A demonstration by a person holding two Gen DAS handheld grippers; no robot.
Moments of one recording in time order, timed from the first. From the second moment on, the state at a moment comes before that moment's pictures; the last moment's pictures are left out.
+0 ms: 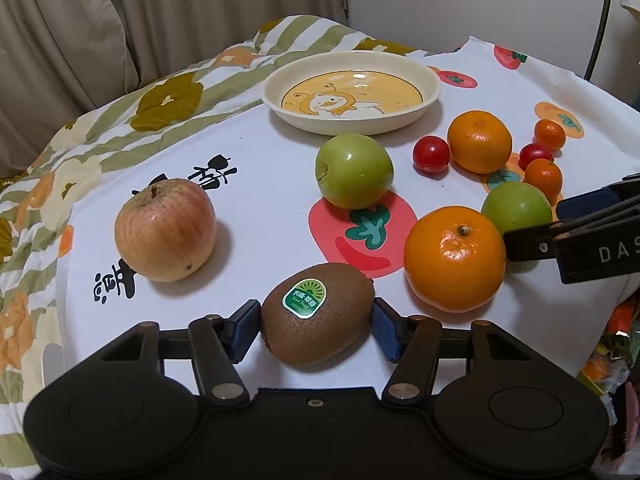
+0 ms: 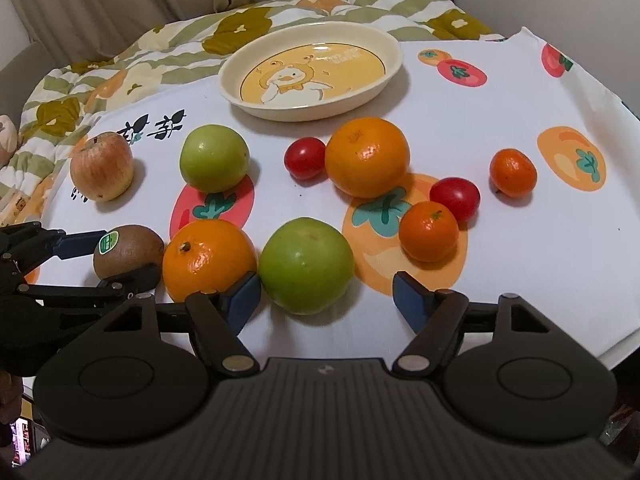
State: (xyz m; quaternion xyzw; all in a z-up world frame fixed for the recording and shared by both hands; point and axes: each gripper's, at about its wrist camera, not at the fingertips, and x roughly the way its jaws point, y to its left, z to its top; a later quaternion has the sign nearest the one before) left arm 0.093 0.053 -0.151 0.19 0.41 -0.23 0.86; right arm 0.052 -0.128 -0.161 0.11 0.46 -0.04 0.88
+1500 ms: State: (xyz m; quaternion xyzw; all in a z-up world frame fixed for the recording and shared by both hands) left arm 0.111 0.013 -0.014 0.08 0.33 -0.14 0.93; right arm 0.105 -0.197 -0.042 0.09 0.38 0.02 0.92
